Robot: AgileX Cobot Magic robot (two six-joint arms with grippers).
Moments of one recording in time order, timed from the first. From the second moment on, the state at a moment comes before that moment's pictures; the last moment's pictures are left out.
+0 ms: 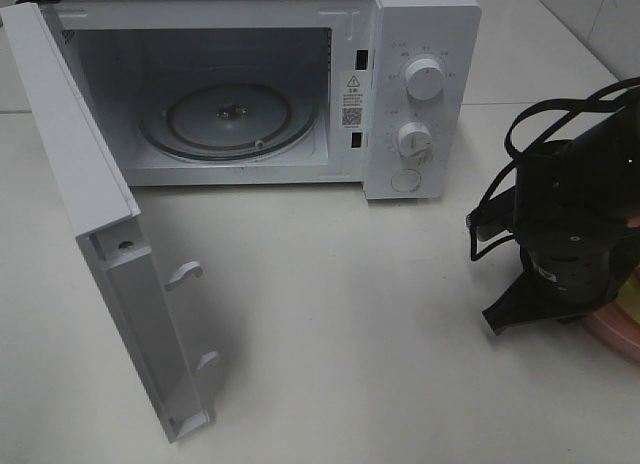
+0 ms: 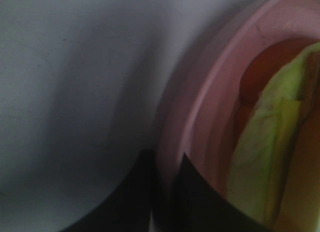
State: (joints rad) left arm 0.08 0.00 -0.50 -0.06 1.04 0.05; right arm 0.48 1.89 -0.76 -0.91 0.67 0.96
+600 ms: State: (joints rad) left arm 0.08 0.00 -0.50 -0.06 1.04 0.05; right arm 0.48 1.74 -0.77 -0.78 0.65 0.82
